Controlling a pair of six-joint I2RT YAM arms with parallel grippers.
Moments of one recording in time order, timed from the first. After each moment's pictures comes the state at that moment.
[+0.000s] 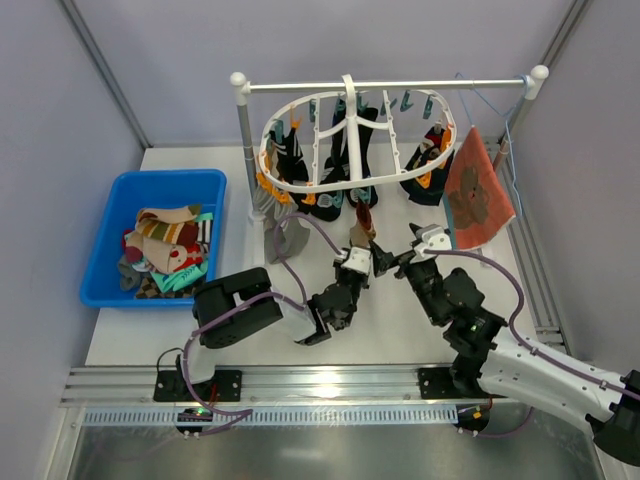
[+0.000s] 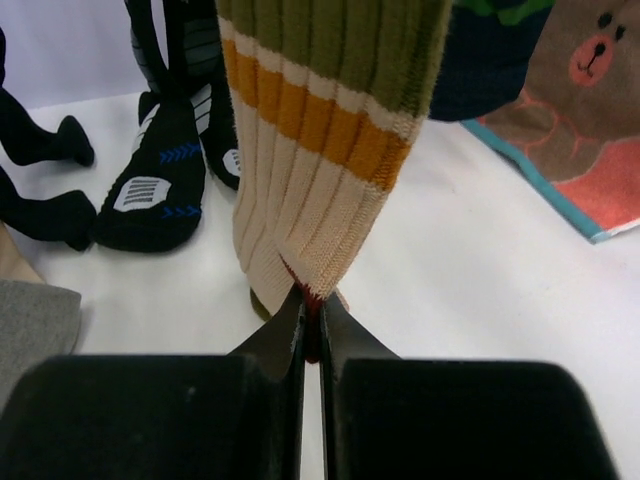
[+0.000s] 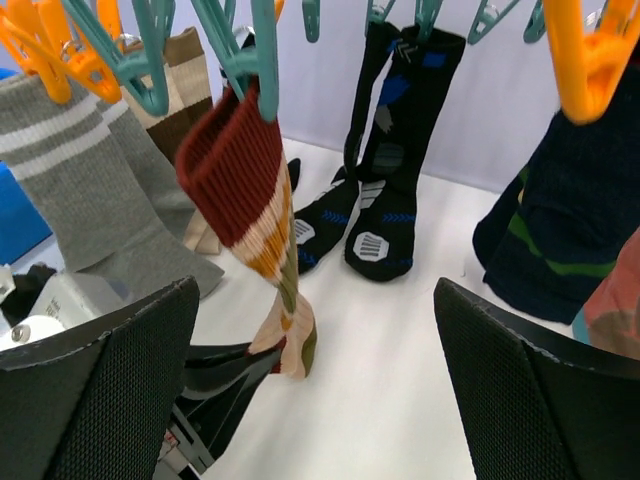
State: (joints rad) left arm -1.21 2.00 0.82 1.31 -0.87 0.09; right arm 0.91 0.64 0.37 0.43 0.51 -0.10
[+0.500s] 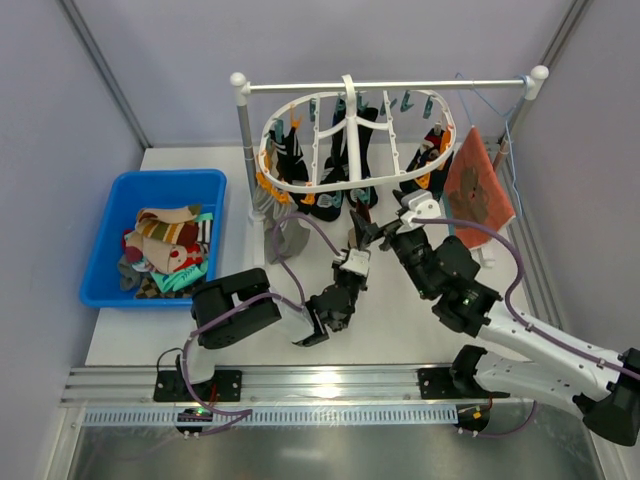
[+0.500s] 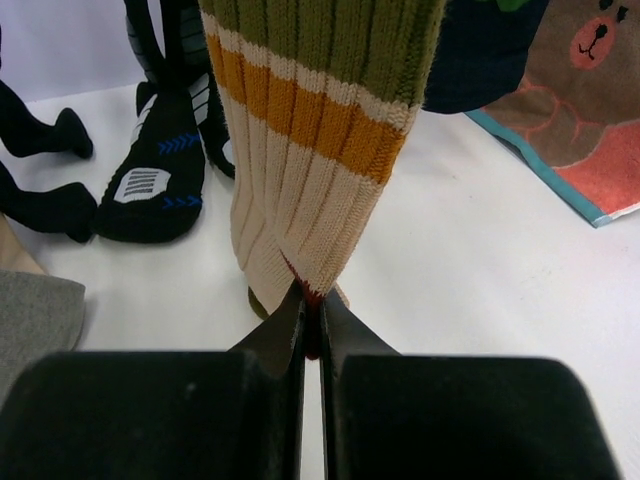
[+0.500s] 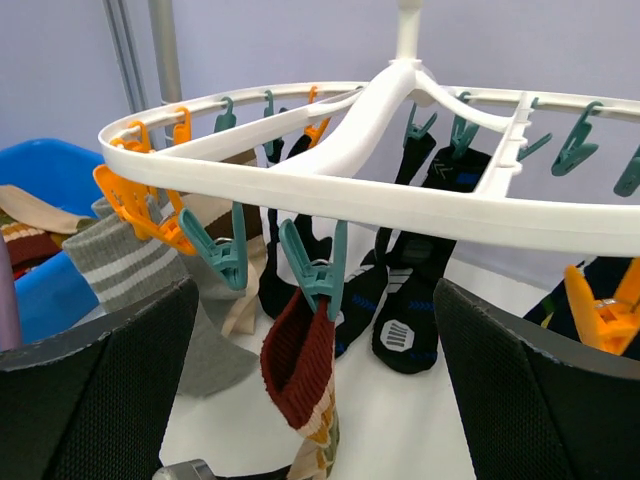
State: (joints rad) left arm -1.21 1.99 0.80 1.32 -0.86 0.08; right arm 0.91 0.85 0.71 0.39 0.44 -0.15
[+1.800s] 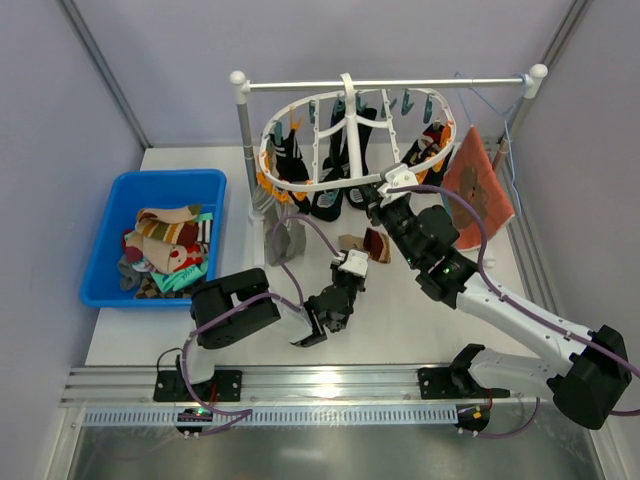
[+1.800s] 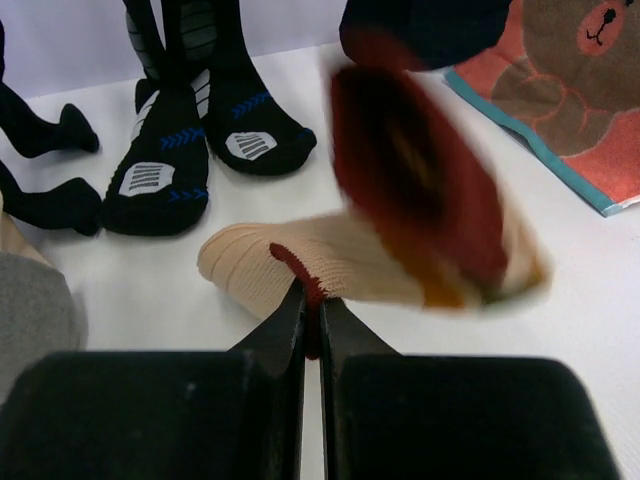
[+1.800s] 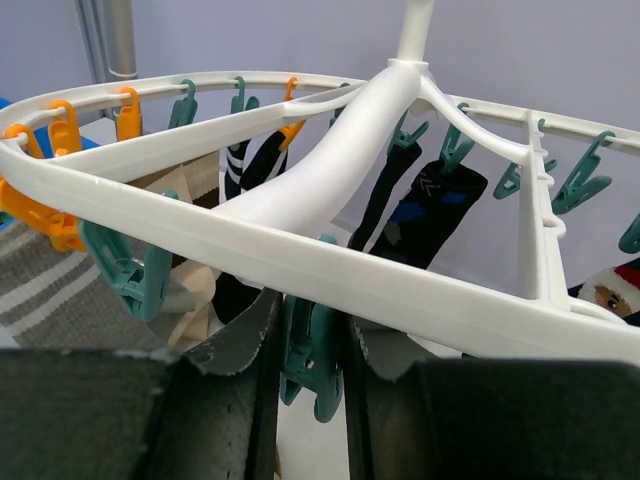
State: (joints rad) left arm -1.21 1.98 0.78 1.31 -0.86 0.08; right arm 0.74 1.09 0.83 0.43 0.26 -0.22
